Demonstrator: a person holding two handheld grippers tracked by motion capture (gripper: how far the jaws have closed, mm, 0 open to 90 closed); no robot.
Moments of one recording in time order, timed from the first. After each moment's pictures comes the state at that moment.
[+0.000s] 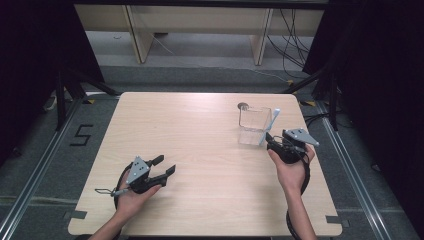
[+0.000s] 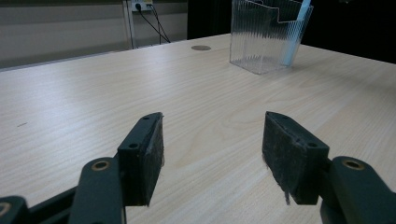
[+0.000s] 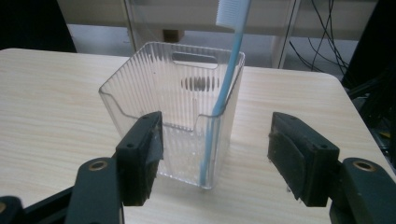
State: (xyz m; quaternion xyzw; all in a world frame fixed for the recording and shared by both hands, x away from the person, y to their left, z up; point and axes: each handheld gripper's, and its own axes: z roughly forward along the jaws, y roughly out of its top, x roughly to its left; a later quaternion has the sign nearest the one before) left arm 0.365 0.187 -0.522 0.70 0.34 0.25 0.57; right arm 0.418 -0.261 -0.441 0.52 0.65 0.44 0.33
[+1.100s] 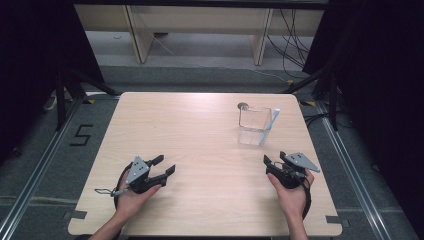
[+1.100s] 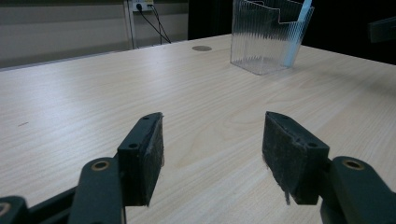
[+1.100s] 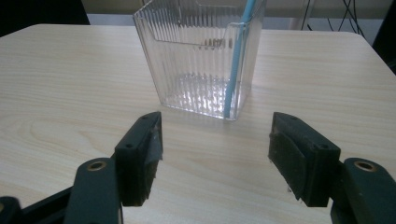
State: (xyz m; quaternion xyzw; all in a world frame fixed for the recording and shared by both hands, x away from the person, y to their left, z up) left arm 0.365 0.187 -0.522 0.70 0.34 0.25 0.57; right arm 0.367 -0.263 -0.482 0.52 0.66 0.45 0.30
